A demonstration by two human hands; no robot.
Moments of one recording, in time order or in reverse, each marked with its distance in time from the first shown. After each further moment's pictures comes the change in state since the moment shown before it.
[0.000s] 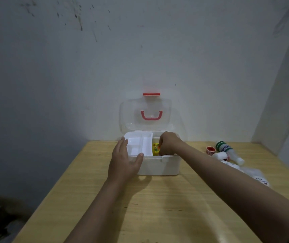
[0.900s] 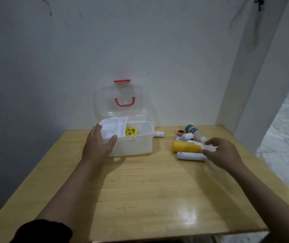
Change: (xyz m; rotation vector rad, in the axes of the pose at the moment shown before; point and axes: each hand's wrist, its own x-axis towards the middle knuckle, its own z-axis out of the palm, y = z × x) left_hand 0.006 -0.005 -0.010 0.016 -0.037 0.011; right_hand -0.173 0.175 -0.030 0.245 0.470 0.299
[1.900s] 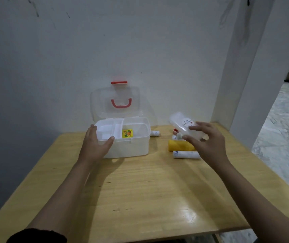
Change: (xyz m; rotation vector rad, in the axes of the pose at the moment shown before) left_hand -0.005 0.015 -0.002 -0.074 -0.093 -0.058; right_hand -0.017 -0.031 0.005 0.434 0.266 -0.296
